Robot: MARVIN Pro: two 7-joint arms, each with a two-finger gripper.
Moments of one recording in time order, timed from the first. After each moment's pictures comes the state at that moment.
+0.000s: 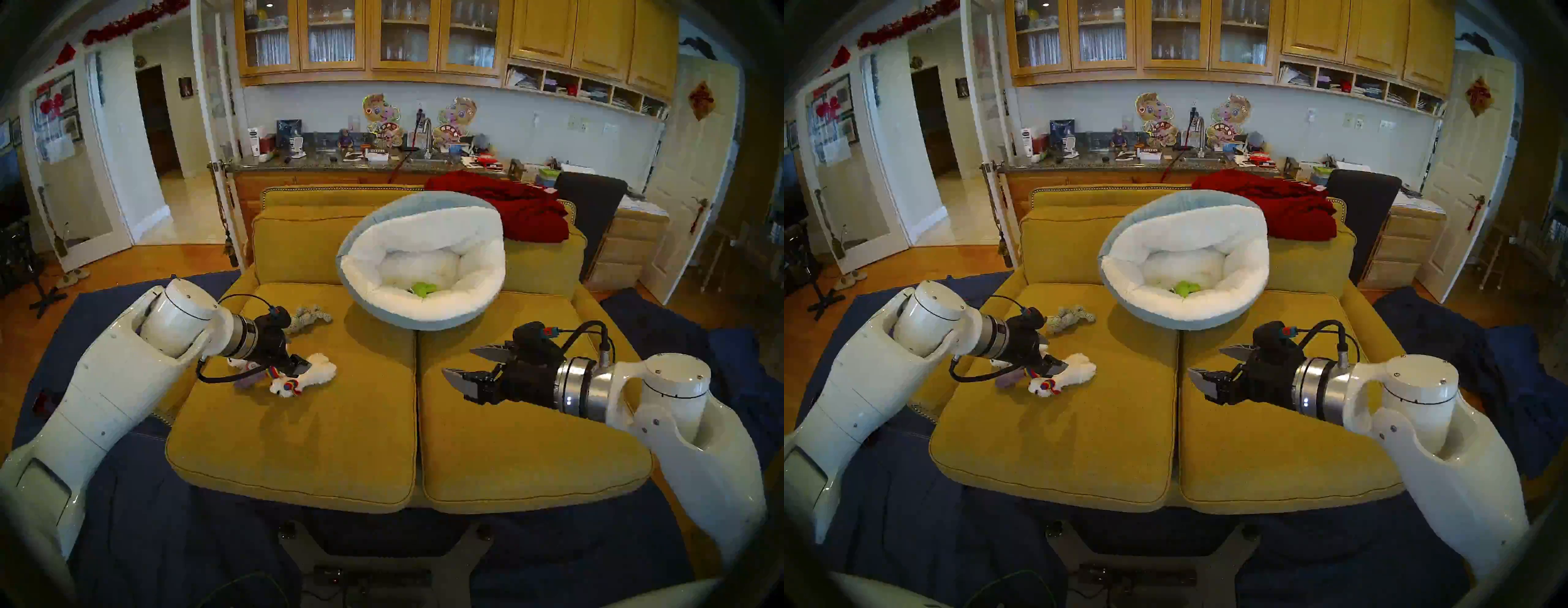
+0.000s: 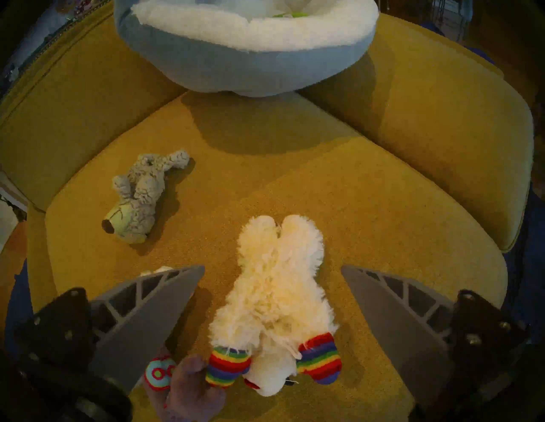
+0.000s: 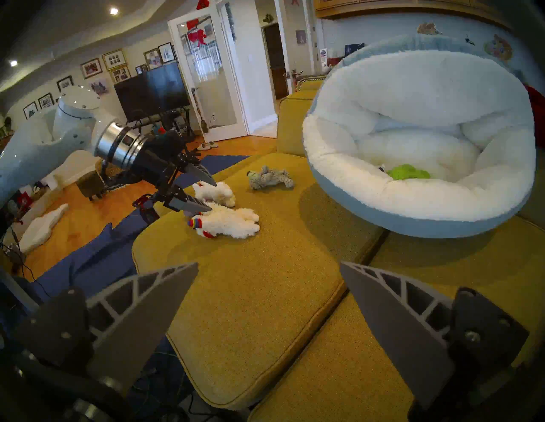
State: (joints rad) left arm 1.19 -0.76 -1.16 -1.59 -0.19 0.79 -0.76; right arm -1.96 -0.75 1.69 -2.25 0.84 0.62 0.38
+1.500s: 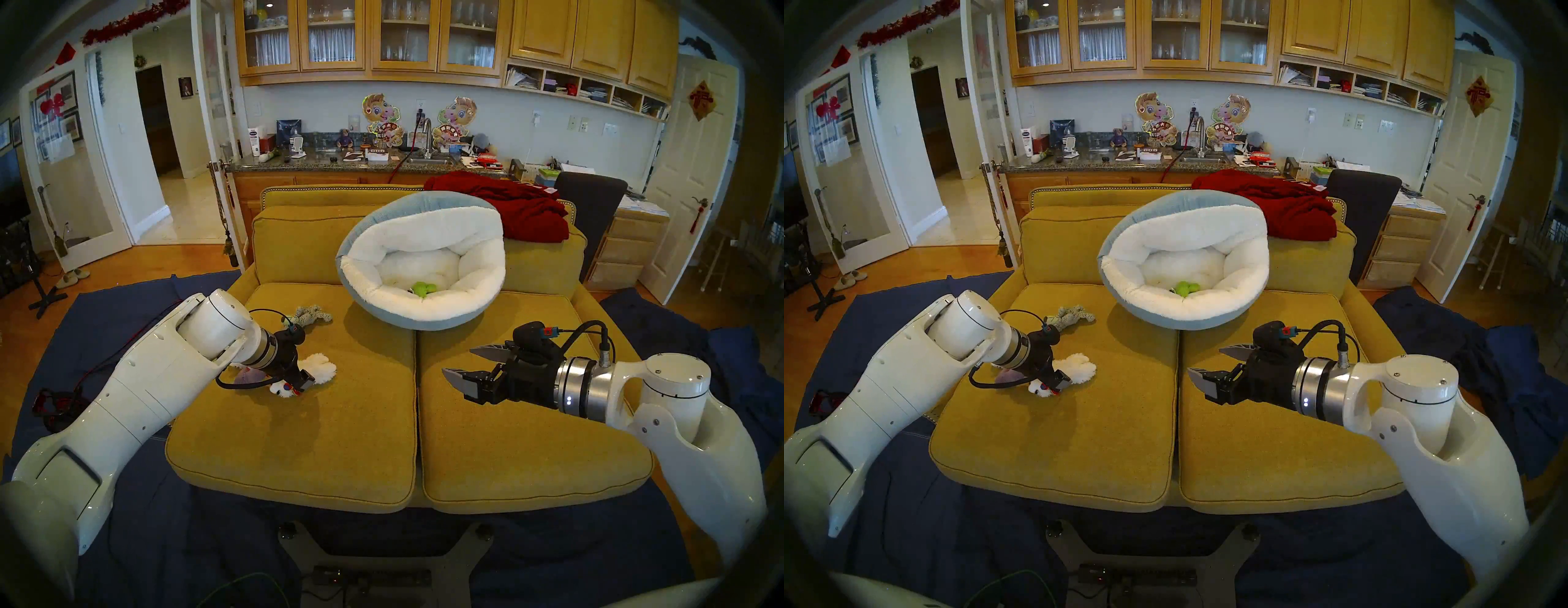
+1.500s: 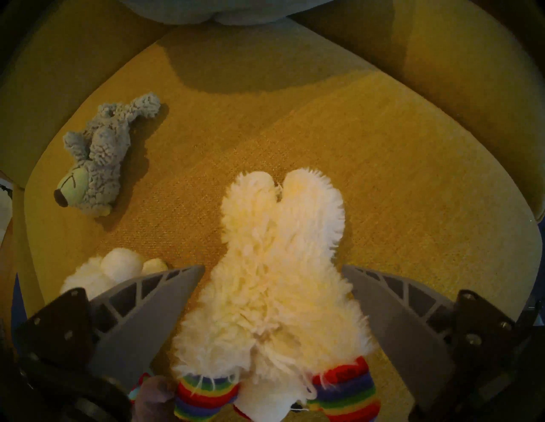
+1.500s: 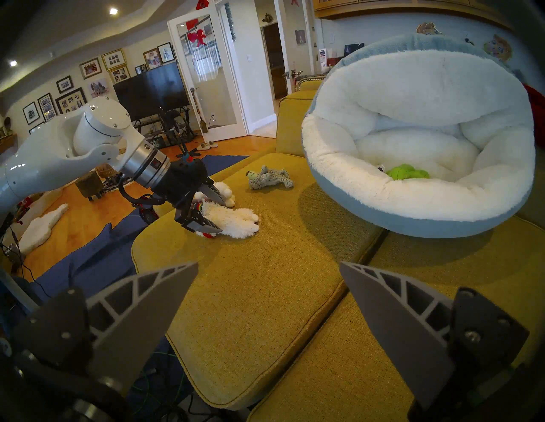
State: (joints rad) left arm 1.09 -0.86 -1.01 -1.45 -0.03 0.84 -0.77; right arm -1.96 -0.75 1.69 -2.25 0.84 0.62 0.38
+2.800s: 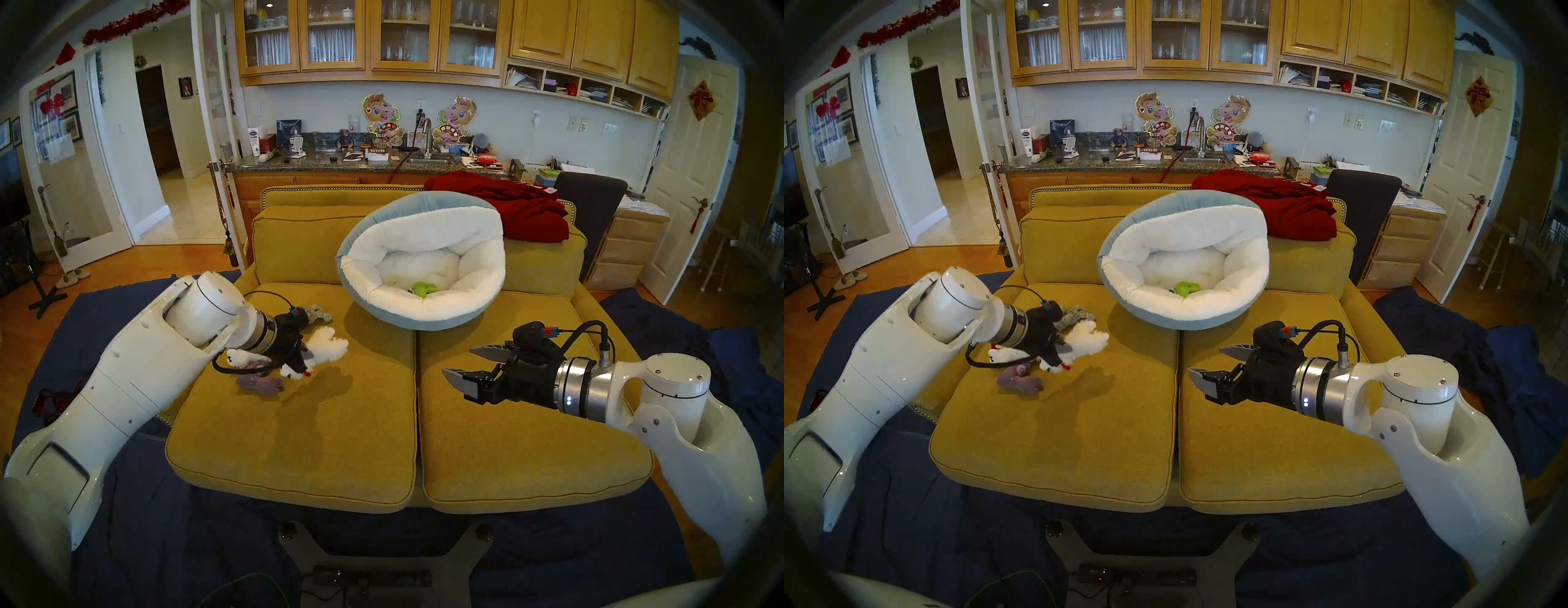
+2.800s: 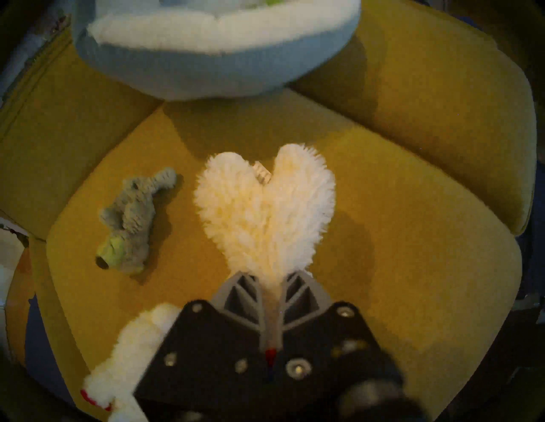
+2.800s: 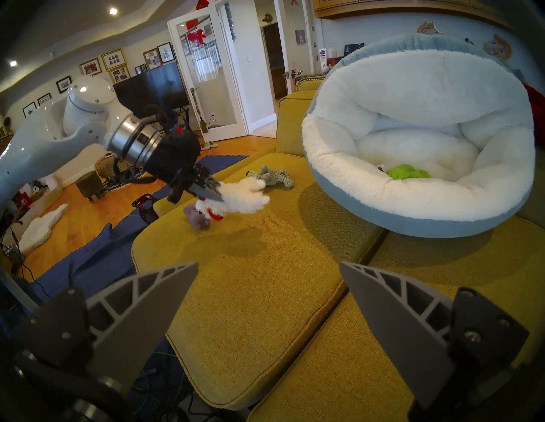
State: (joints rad) left arm 1.06 -0.83 -1.09 -1.57 -0.05 0.80 -0.81; right arm -1.96 -0.74 1.69 -2.25 0.84 0.62 0.38
